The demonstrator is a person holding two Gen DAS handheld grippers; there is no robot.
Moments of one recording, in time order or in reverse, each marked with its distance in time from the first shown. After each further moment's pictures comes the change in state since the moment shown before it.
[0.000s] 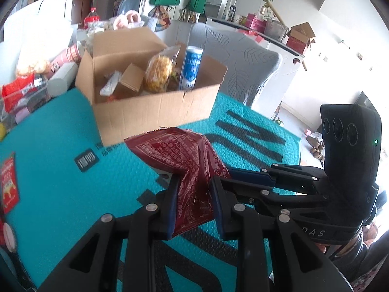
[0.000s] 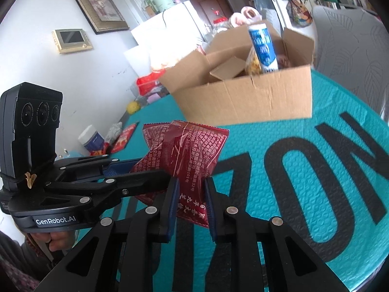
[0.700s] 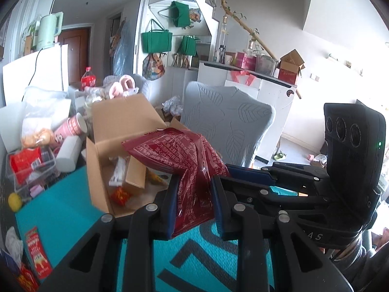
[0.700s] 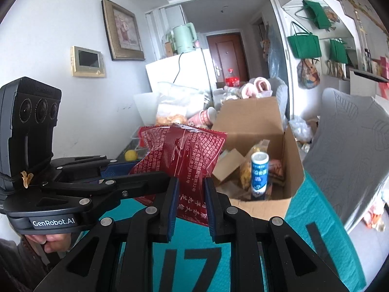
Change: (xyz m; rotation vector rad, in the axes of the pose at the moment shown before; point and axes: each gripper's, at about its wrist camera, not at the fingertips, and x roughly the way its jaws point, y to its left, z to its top) left arm -0.042 -0.011 0.105 0.104 -0.251 0.026; right arm -0.042 0.028 0.110 -0.206 -0.219 -0.077
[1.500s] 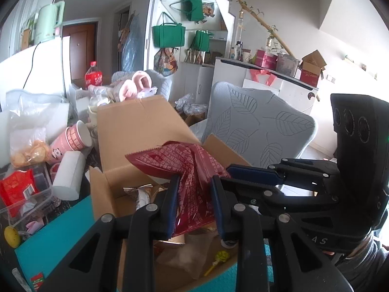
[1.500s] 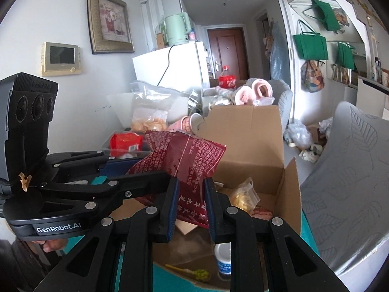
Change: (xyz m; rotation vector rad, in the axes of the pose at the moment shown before) left arm 0.117 0.085 0.058 -0.026 0.043 0.063; right arm 0.117 -0.066 0.060 -0.039 0.088 -0.029
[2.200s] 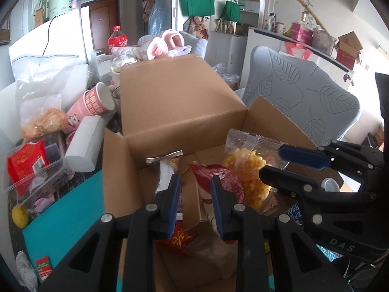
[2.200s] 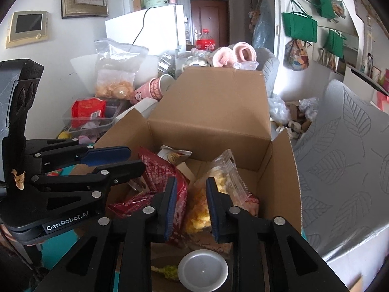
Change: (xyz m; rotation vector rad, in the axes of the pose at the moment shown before) left arm 0.052 0.026 -0.021 -0.051 0.181 0.200; right arm 0.051 -0.014 -0.011 -0.010 0.179 -0.180
